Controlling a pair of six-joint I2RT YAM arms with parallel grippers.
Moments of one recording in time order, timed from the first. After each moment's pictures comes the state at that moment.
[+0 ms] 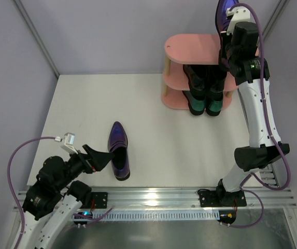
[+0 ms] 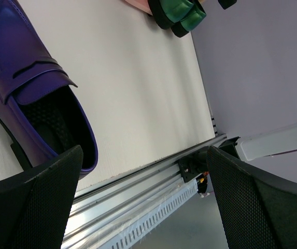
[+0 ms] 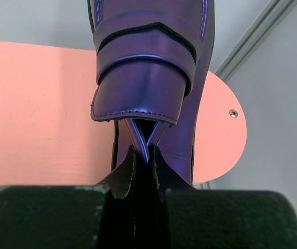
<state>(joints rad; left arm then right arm) -0.49 0.16 0.70 -0.81 0.15 -0.83 0.16 1.68 2.18 -0.71 0.33 -0.15</state>
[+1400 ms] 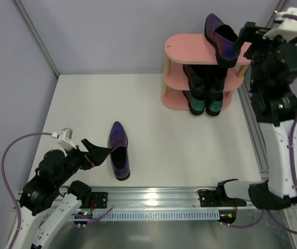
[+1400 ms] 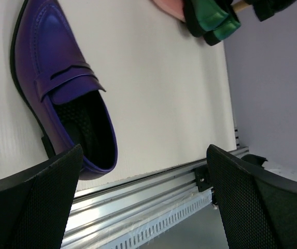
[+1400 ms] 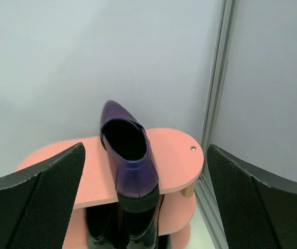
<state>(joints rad) -0.49 0.24 0.80 -0.87 0.06 -0.81 0.19 1.35 1.96 -0.40 0.42 -0.08</state>
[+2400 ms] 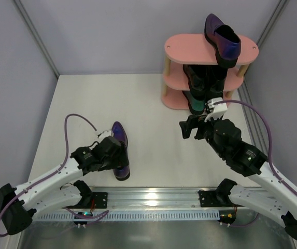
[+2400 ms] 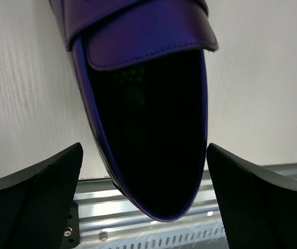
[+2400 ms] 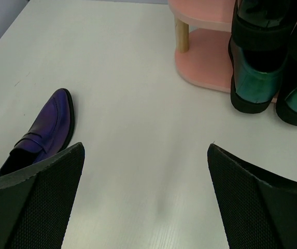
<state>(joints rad) -0.82 0.89 0.66 -0.80 -0.19 -0.94 0.79 0.74 0.93 -0.44 0.41 0.30</state>
